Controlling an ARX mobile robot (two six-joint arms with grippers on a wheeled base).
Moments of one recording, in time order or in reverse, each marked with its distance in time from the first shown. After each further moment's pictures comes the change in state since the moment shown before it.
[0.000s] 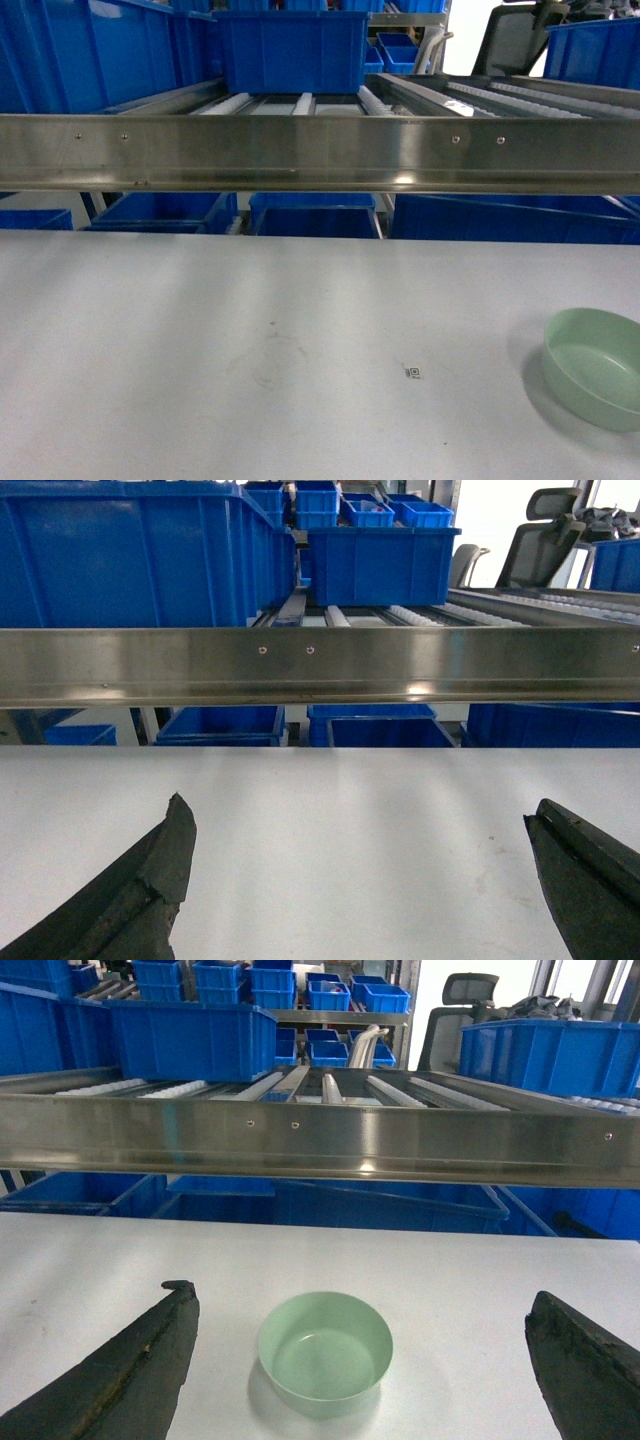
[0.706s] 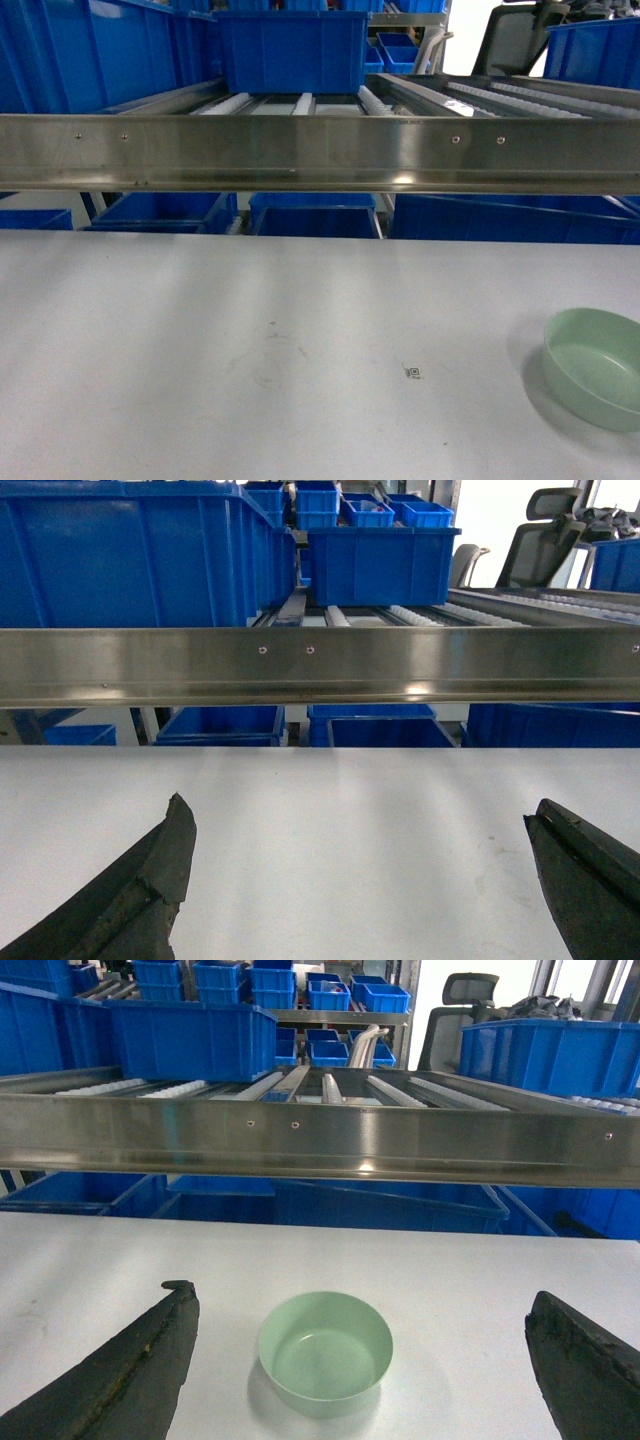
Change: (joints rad) left arm 0.000 0.000 0.000 0.000 0.000 0.000; right arm 0.000 0.000 0.000 0.000 0.000 0.000
